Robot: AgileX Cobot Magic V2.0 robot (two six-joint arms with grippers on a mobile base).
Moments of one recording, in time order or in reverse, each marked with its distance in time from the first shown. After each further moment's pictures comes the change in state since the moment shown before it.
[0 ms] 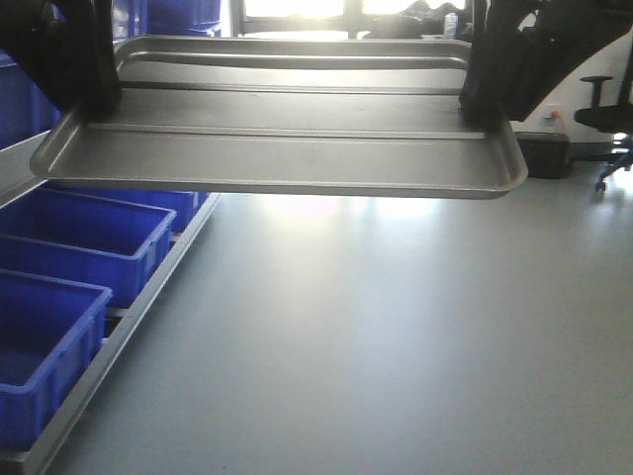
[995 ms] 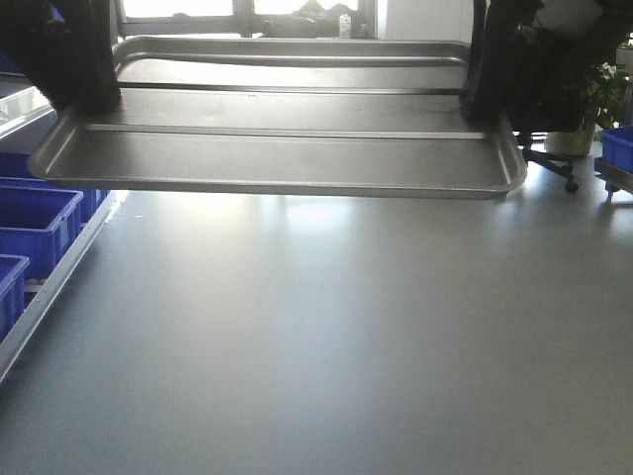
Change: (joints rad) left arm 0.000 0.000 0.000 -0.002 0.004 0.000; right arm 0.000 0.000 0.000 0.000 0.000 0.000
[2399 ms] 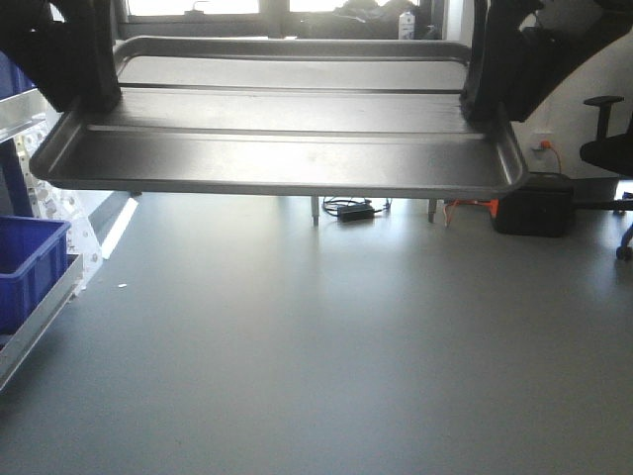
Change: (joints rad) left arm 0.000 0.000 0.000 -0.006 0.000 0.000; right arm 0.000 0.000 0.000 0.000 0.002 0.000
